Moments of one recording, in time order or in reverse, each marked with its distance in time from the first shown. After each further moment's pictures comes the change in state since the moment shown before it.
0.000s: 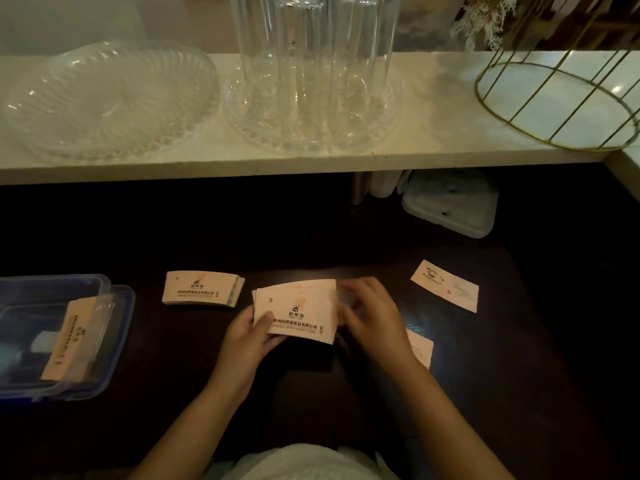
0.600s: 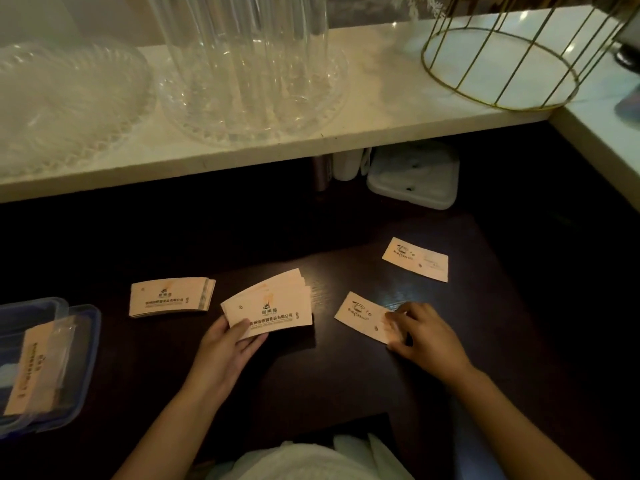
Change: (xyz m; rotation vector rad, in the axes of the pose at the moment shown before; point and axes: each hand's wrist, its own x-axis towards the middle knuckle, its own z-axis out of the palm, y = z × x) left_hand 0.010 -0.007 0.001 -0.214 0.006 -0.244; right_hand -0.069 0.115 -0.058 -0.597 -0.277 0.113
